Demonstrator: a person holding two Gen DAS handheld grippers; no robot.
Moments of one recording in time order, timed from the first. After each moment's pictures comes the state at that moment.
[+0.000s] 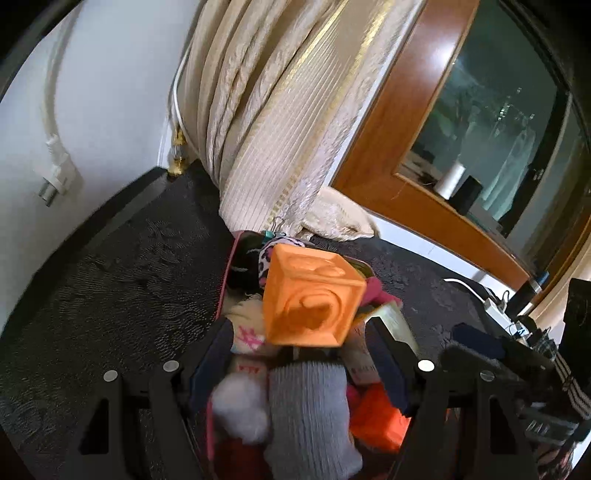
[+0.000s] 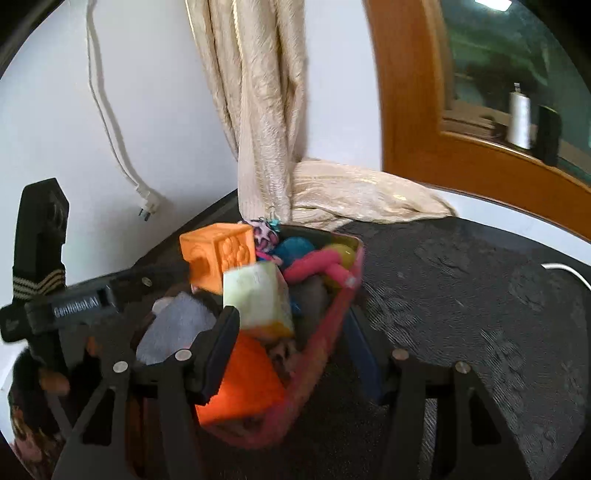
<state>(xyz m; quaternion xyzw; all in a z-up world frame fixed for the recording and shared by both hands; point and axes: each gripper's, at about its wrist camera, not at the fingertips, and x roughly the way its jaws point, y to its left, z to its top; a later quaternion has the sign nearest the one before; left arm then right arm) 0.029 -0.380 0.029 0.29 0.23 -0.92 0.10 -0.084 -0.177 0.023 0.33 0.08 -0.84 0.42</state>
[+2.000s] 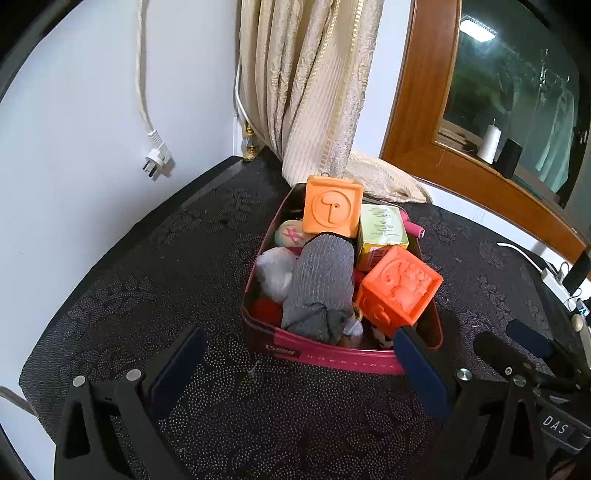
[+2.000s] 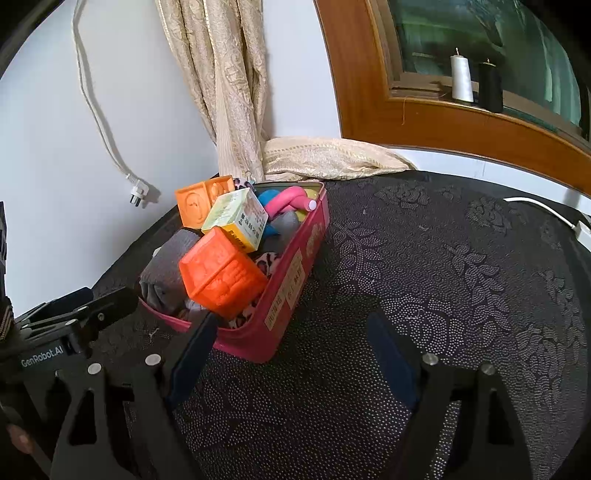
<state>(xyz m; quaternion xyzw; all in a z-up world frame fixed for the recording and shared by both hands) 0.093 -0.292 0.031 0.34 0.17 -0.89 0.27 -0.040 -0.119 0.002 0.35 0.05 -0.86 0.38</state>
